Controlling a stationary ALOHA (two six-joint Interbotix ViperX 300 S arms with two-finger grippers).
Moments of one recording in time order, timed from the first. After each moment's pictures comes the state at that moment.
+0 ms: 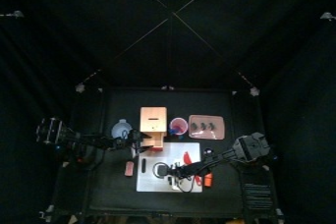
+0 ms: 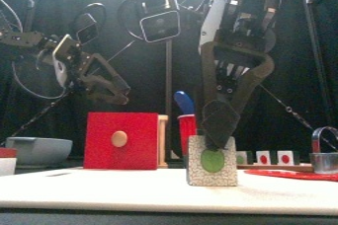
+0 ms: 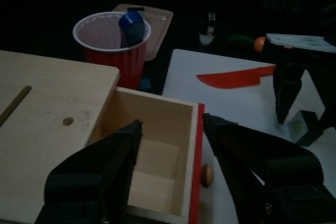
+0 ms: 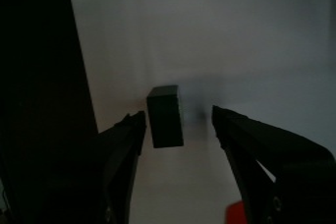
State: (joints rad) left arm 0.02 -0.19 1.12 -0.29 -0.66 0.13; right arm 0.27 0.28 0.30 -0.07 0.59 0.45
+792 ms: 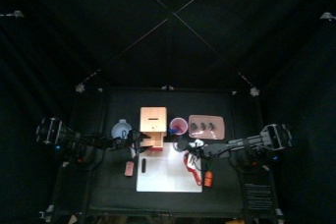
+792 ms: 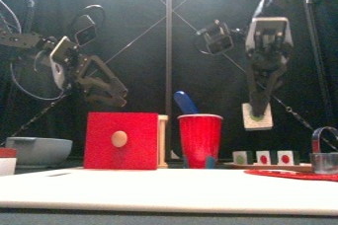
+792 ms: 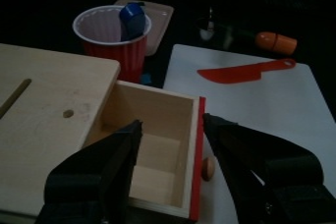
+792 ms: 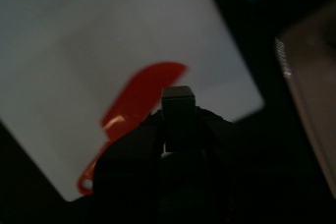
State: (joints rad) left arm 0.01 -0.19 1.14 -0.29 -0.66 0.13; right arm -0.07 -0.34 0.83 -0.18 0.75 0.74
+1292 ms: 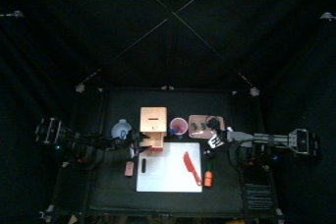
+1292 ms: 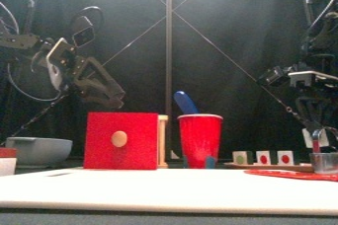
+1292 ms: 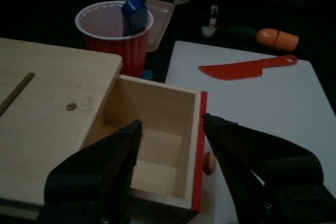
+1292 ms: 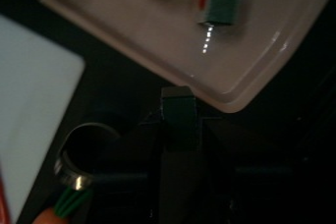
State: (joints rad) left arm 0.02 -0.20 1.15 -0.30 -0.66 0.14; right arm -0.42 -0.52 1.05 -0.31 0.79 0.96
